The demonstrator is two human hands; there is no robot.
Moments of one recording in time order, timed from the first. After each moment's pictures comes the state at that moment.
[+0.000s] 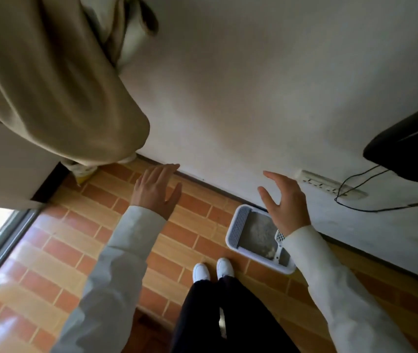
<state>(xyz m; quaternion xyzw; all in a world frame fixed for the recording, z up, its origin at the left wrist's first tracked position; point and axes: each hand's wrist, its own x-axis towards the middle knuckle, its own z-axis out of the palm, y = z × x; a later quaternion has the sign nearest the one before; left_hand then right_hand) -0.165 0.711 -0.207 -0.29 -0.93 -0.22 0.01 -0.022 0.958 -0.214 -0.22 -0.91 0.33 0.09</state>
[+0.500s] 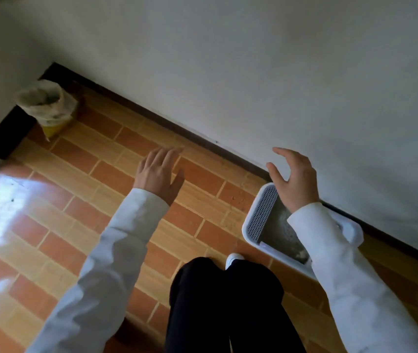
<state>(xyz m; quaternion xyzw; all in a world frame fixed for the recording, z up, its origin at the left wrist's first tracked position) -0.199 0.689 -0.558 -0.28 -0.95 -0.16 -0.03 -0.088 0.953 -0.560 -0.22 -0.92 0.33 0.05</state>
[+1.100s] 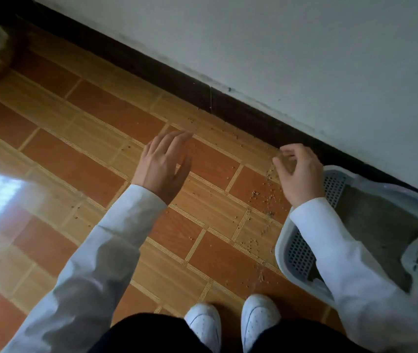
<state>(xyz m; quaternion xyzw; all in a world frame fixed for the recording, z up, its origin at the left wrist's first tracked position) -0.225 0.694 -0.915 -0.33 -0.92 -0.21 0.05 -0.123 0.941 -0.933 -0.27 -0.91 0.30 0.05</state>
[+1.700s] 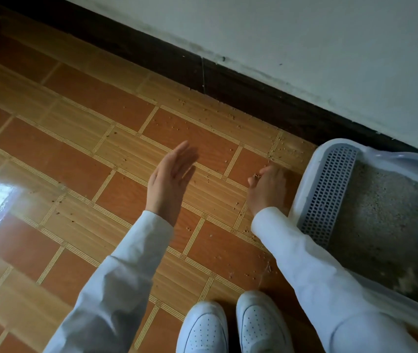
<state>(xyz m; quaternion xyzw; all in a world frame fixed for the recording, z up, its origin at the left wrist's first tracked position) -0.163 0.707 -0.979 0.11 -0.52 -0.81 -0.25 -0.100 0.878 -1.060 -0.42 -0.87 0.25 -0.02</state>
